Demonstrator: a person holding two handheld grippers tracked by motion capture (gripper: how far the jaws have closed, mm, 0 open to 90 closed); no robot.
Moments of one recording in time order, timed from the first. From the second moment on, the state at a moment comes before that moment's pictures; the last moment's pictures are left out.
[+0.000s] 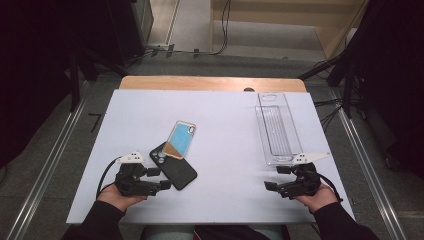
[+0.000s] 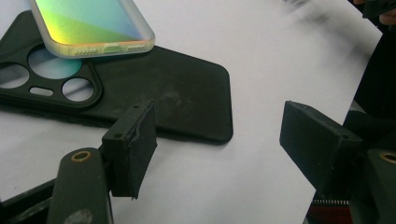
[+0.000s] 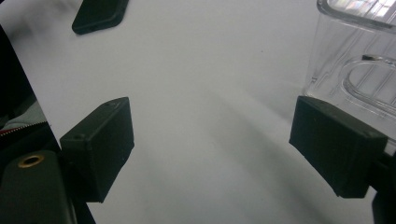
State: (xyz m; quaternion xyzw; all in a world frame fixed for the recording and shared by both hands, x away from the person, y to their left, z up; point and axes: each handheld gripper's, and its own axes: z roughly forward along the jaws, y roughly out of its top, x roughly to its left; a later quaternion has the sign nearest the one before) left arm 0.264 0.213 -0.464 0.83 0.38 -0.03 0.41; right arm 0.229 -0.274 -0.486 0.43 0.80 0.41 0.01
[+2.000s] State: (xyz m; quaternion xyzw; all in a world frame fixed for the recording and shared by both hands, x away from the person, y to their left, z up) left arm 0.265 0.212 -0.454 0.82 0.40 -0.01 0.41; right arm 0.234 -0.264 -0.487 0.42 0.81 0.41 0.01
